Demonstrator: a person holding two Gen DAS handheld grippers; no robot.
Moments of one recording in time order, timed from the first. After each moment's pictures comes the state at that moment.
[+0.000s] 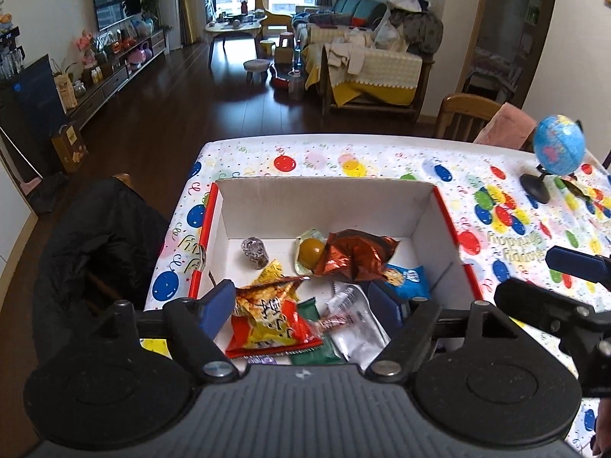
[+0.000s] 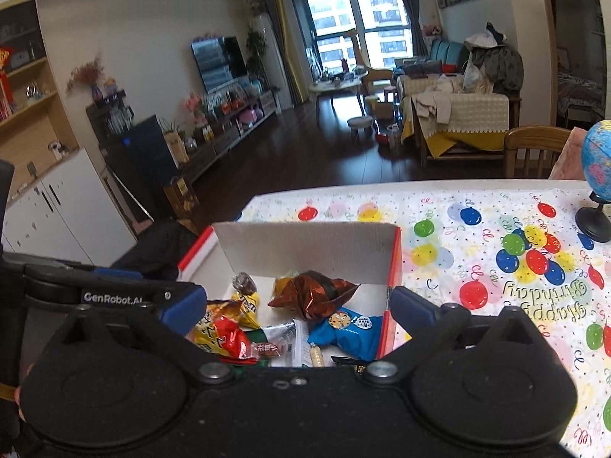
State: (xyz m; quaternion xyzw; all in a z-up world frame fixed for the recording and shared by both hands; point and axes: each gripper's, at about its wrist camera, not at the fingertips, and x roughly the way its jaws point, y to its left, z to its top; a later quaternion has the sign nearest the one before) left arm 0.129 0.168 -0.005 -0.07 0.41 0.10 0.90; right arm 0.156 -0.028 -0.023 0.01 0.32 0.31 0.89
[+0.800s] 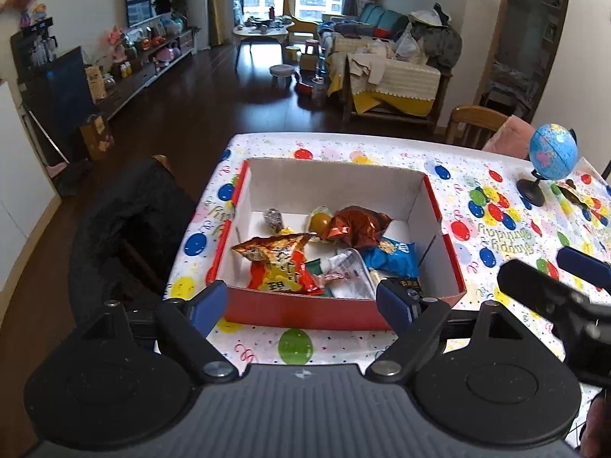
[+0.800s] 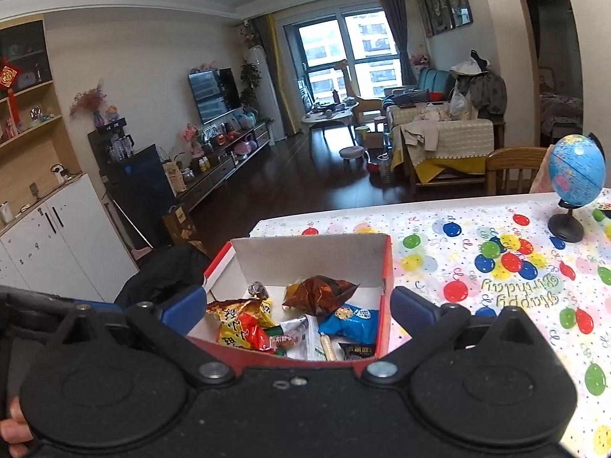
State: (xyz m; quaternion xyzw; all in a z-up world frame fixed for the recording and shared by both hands) left arm 0.051 0.140 0.024 -0.08 0.40 0.15 0.90; right arm 0.086 -0.042 -0.008 0.02 0.27 0.29 0.92
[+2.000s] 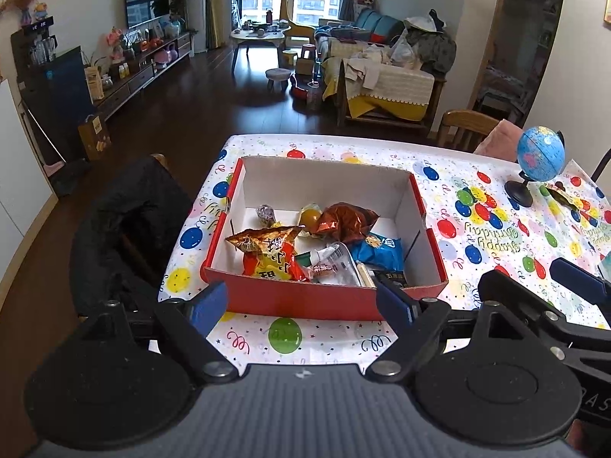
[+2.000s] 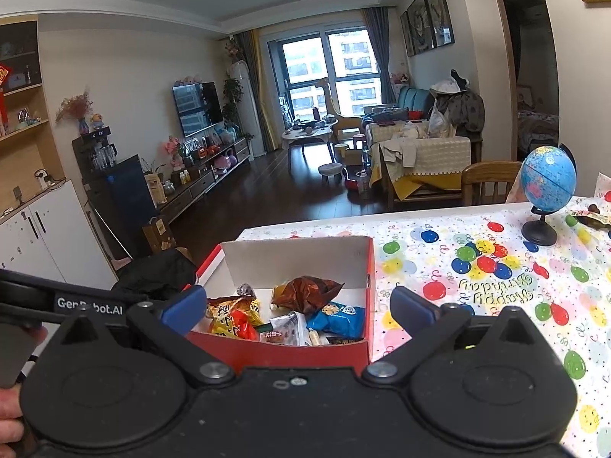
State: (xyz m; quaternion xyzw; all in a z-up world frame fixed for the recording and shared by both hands) left arm 0.032 0.128 0.030 -0.09 0.39 0.14 0.91; right arm 0.053 -0.046 -0.008 0.02 0.25 0.26 0.93
